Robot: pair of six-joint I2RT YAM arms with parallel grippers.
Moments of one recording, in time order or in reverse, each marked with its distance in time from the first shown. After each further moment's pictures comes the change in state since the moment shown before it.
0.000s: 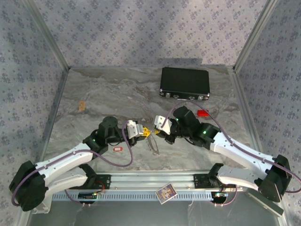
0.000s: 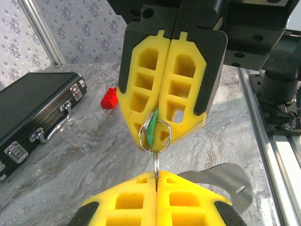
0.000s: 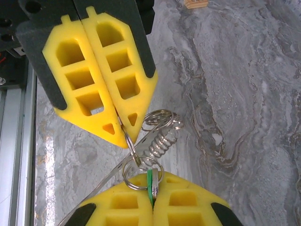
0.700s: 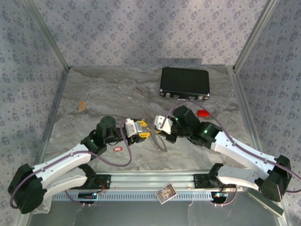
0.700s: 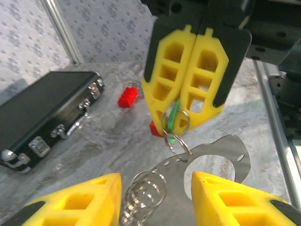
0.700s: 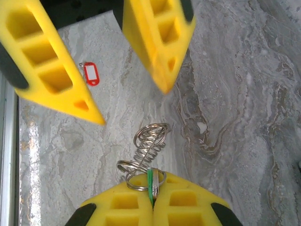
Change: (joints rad) left arm 0.001 -0.055 0.000 -0.006 -0.095 -0.013; right arm 0.016 0.000 0.048 -0.083 0.082 -0.051
